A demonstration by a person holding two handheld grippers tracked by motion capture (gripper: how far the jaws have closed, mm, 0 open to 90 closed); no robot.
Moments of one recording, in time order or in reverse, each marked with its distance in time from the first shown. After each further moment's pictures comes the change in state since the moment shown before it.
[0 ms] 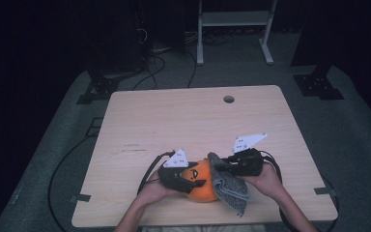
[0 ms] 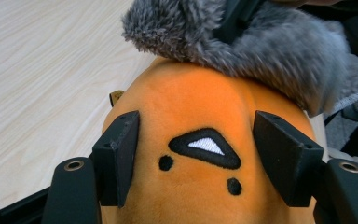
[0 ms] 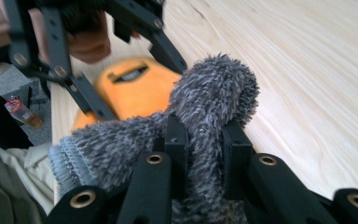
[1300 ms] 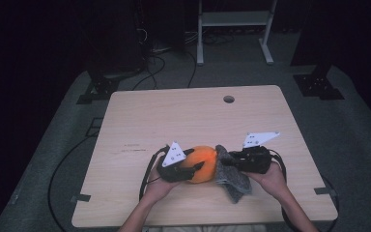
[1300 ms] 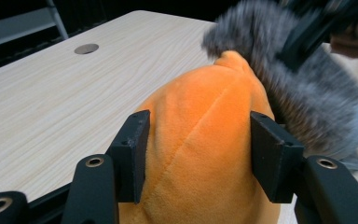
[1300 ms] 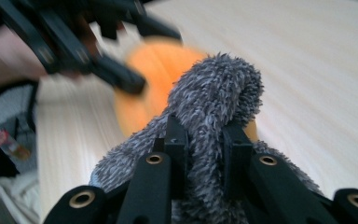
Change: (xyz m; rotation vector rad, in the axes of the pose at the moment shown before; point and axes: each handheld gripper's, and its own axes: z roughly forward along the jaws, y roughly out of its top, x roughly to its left) left arm 0.001 0.009 -0.001 -0.133 0.285 0.000; right arm -0.011 -0.008 -0.016 -0.096 -0.059 0.070
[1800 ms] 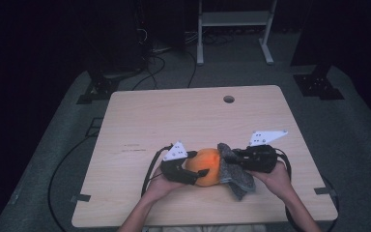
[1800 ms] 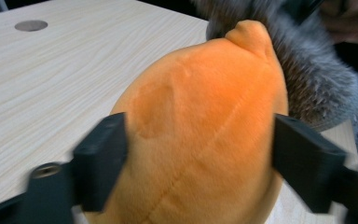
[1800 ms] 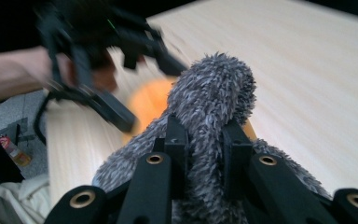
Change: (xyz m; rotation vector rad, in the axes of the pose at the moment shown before) left arm 0.006 -0.006 0.014 0.027 -0.172 -0.068; right arm 0.003 0.005 -0.017 -0.036 -0.001 -0.007
